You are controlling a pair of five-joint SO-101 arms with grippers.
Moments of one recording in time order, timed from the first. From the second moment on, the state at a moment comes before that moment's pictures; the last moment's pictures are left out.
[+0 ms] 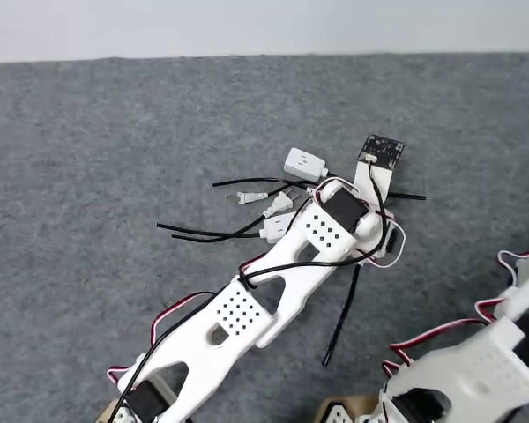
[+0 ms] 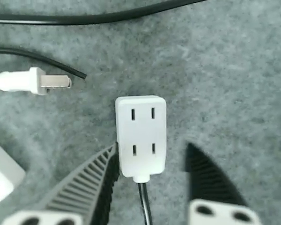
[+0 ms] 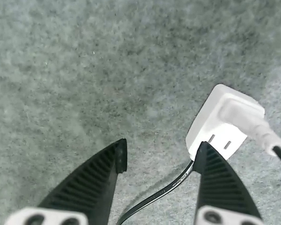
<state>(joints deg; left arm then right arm) 44.3 78.4 -92.8 98.4 33.1 50.3 18.8 -4.5 83.7 38.7</state>
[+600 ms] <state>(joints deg) 44.8 83.2 -92.8 96.9 33.0 50.3 18.8 -4.5 84.7 41.6</state>
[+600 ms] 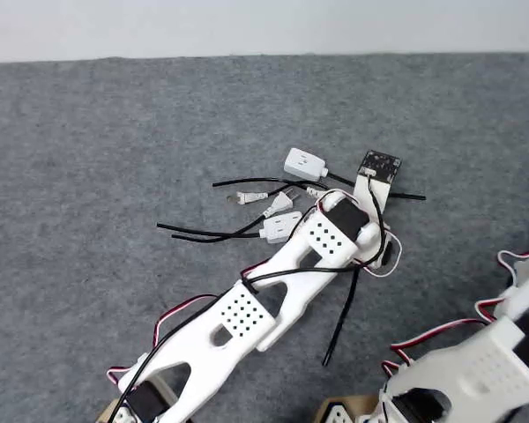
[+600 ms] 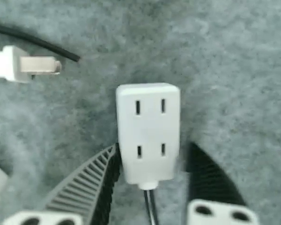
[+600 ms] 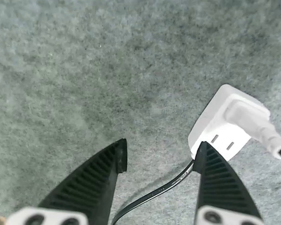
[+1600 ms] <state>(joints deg) 41.9 44.7 -41.9 98.2 40.3 50.3 18.8 -4.5 84.7 41.6</state>
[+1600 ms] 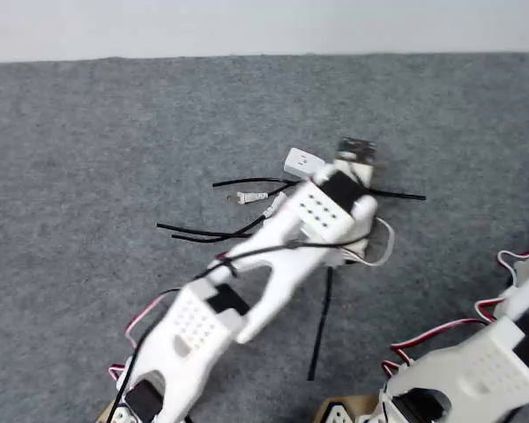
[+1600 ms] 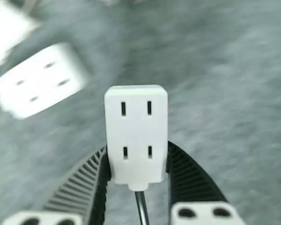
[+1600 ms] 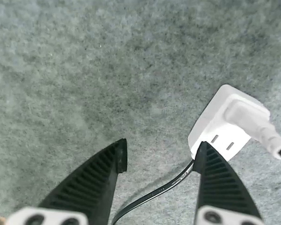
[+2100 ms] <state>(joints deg) 34.4 13.5 20.4 66.9 36.7 46.2 18.8 -4.5 84.9 38.5</state>
